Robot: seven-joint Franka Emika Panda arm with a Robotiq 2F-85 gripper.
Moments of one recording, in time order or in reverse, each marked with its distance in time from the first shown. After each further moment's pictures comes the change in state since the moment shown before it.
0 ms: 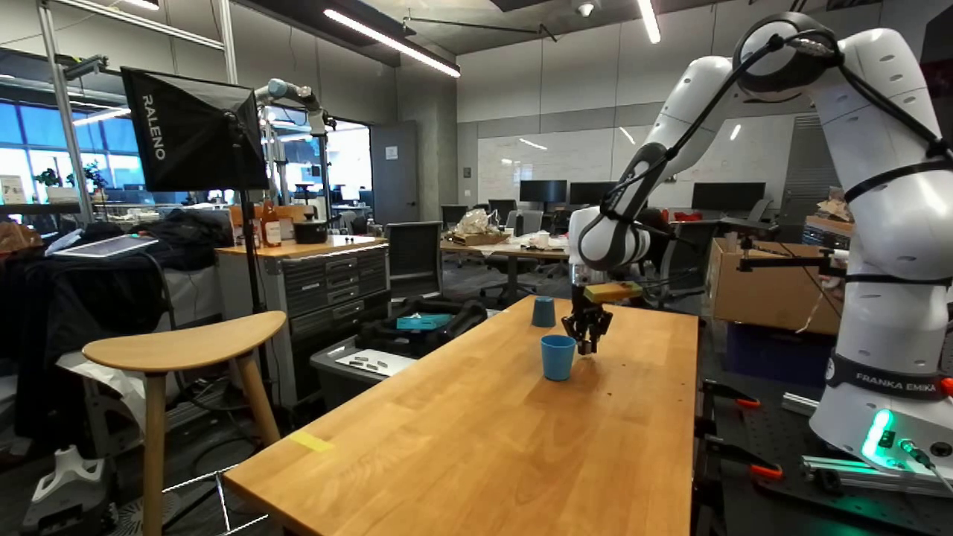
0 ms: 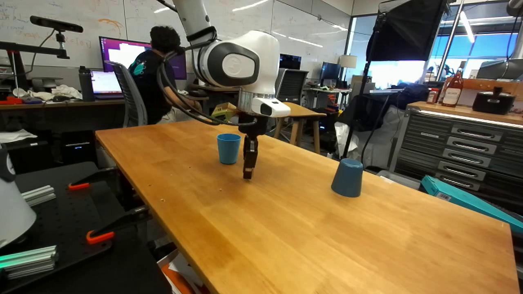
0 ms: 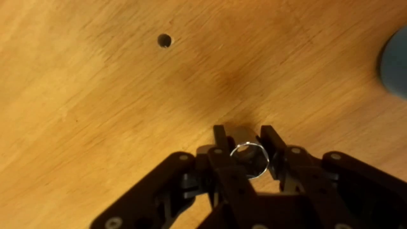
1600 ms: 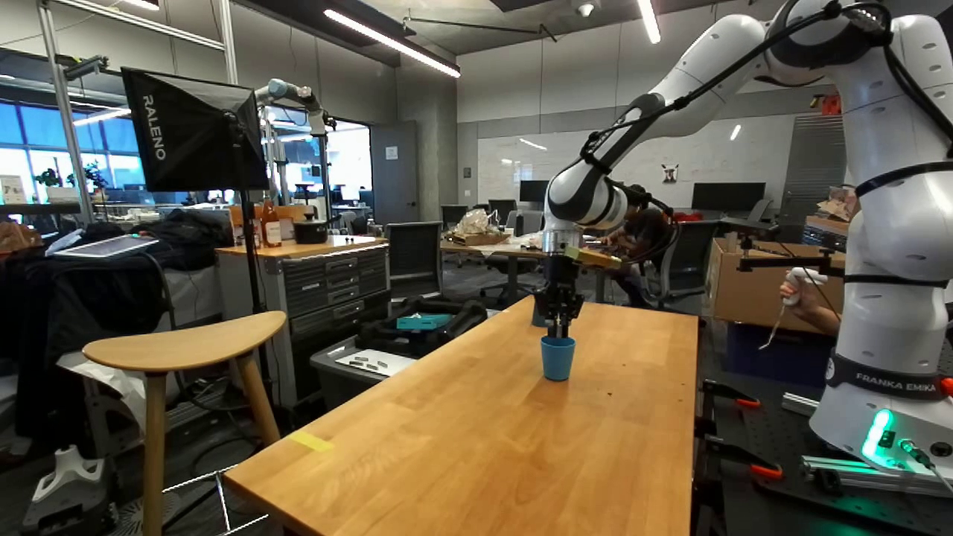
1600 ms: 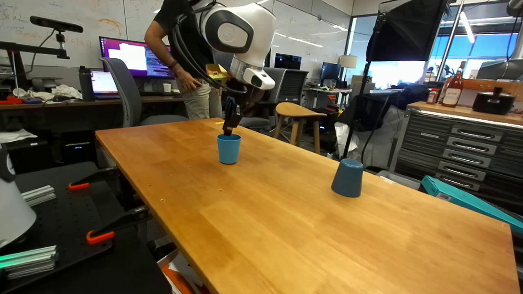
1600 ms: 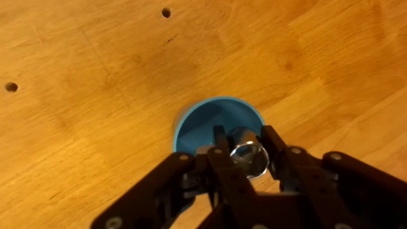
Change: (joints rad) arm 0.080 -0.112 0.093 0.111 0.330 -0.309 -0.276
